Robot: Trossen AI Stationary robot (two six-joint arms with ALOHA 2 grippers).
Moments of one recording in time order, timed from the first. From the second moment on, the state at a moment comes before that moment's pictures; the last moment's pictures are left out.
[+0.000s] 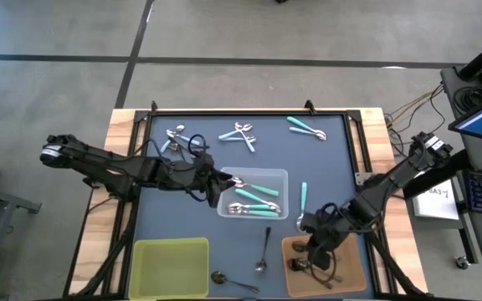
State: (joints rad) left arm -0.21 1.26 0.98 -0.14 -0.35 -0.72; right arm 0.65 1.36 1.06 -0.65 -0.03 1.11
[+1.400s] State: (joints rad) left arm -0.36 1.26 0.98 -0.41 -0.20 -0.84; right arm 0.48 1.59 1.06 -0.33 -0.04 -0.02
